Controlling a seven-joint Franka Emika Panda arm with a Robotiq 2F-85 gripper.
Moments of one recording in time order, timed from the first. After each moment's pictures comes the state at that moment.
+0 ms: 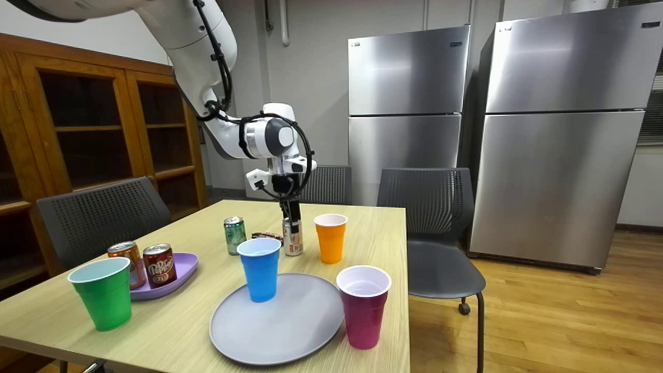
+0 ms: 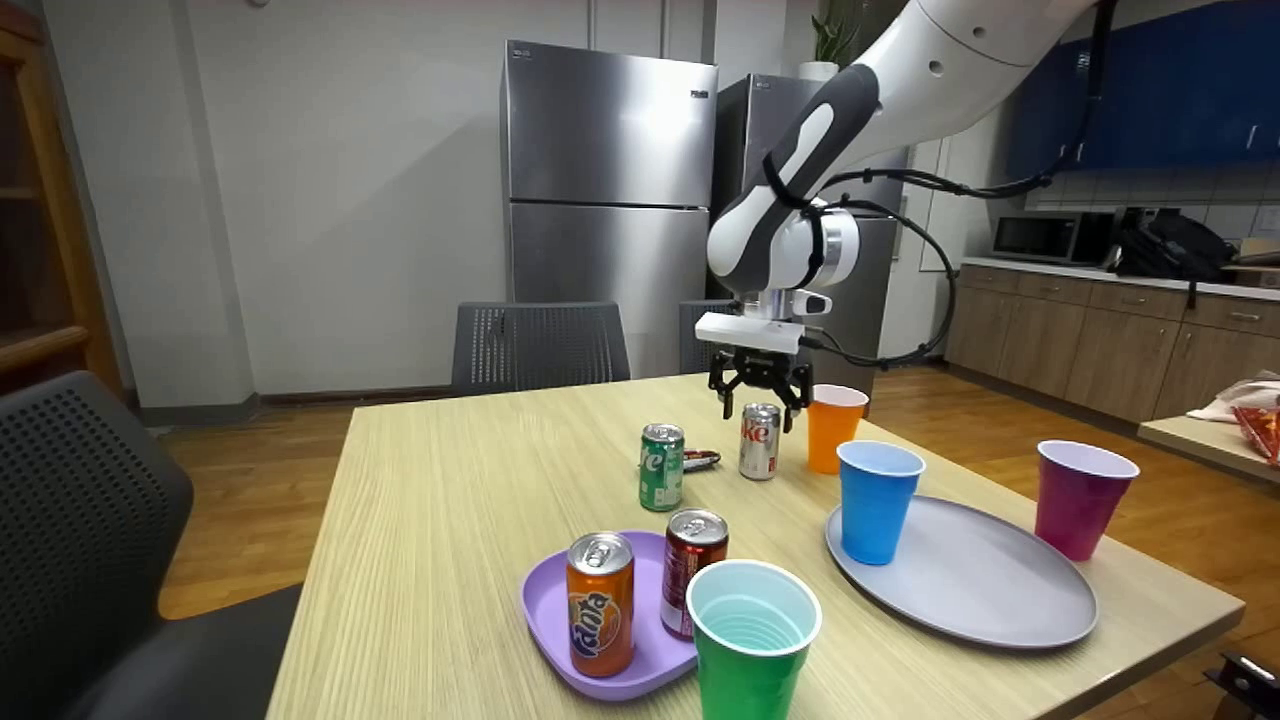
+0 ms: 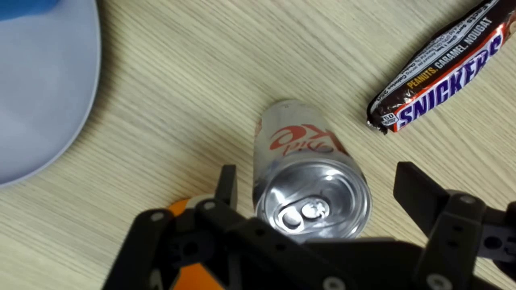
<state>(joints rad) 0.10 0.78 -0.14 -1.59 0.06 2.39 0.84</state>
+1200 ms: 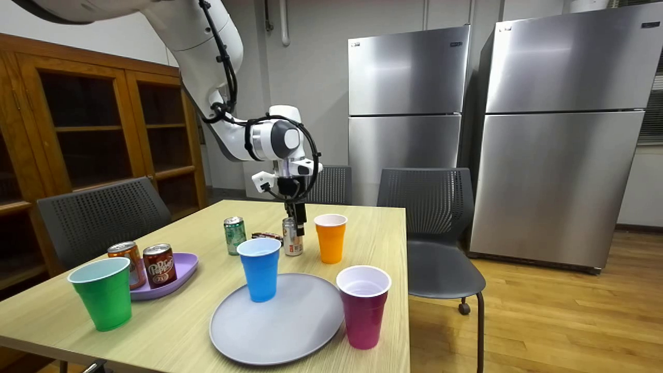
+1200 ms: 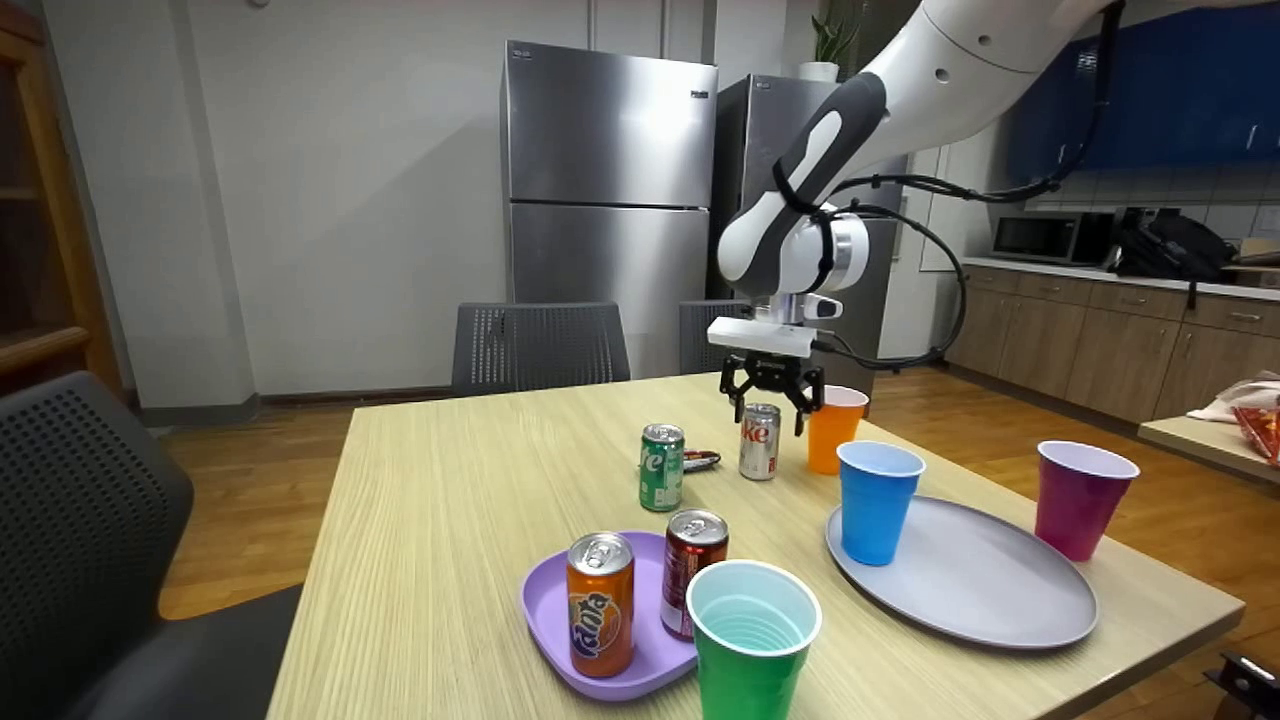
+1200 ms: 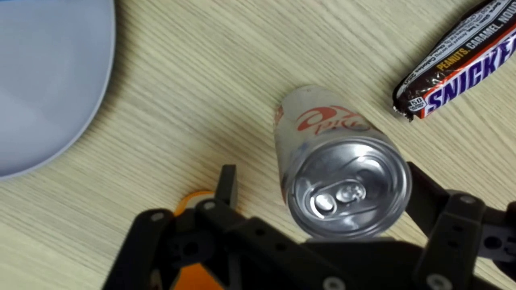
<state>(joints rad) 0.08 0.79 -0.14 -1.59 0.06 2.39 0.82</state>
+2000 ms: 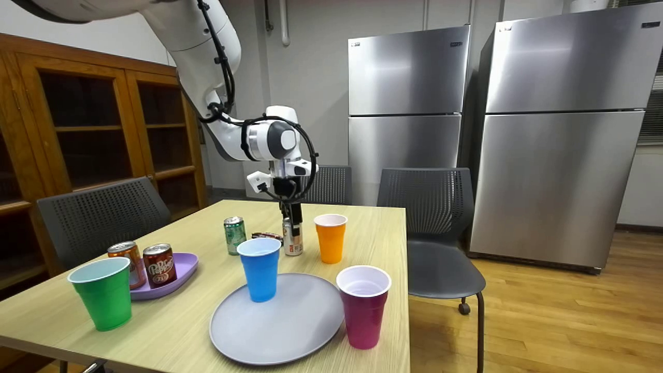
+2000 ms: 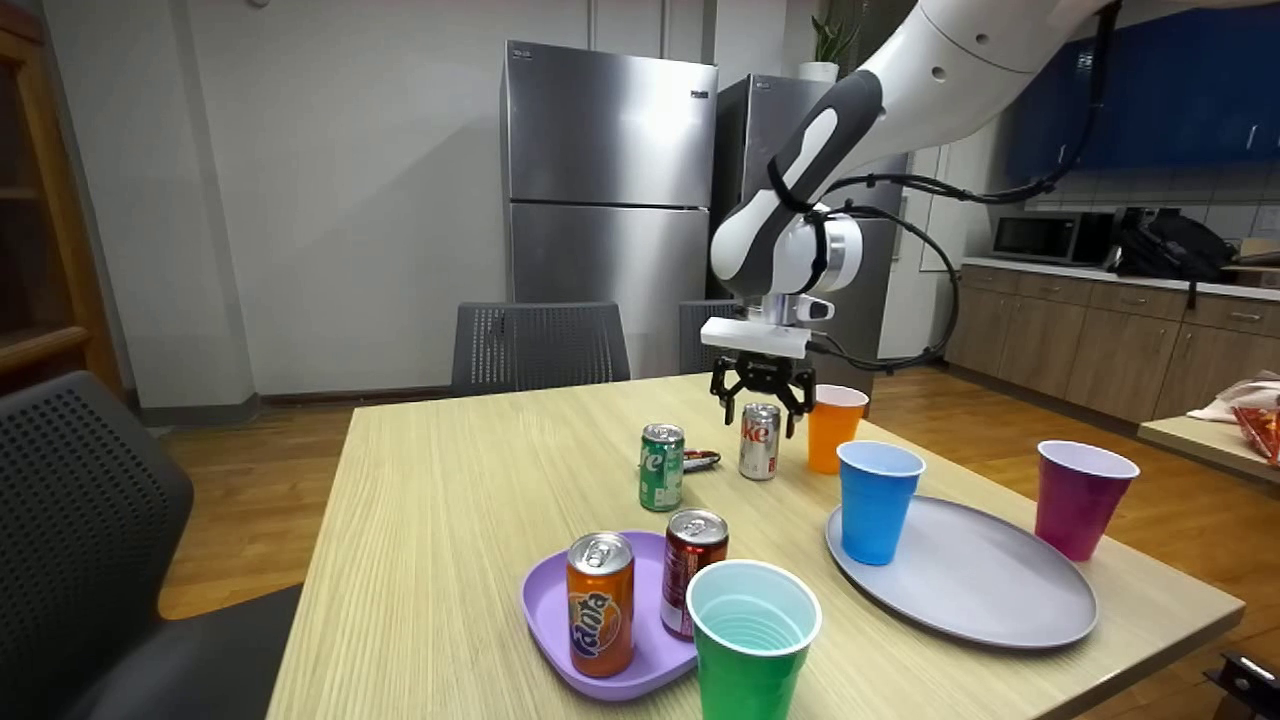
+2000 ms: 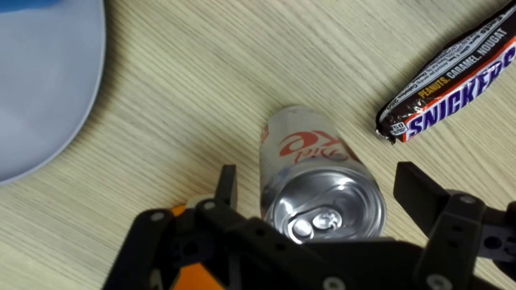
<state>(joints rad) 0.08 0.79 -0.11 -1.59 0.07 2.39 0.80</state>
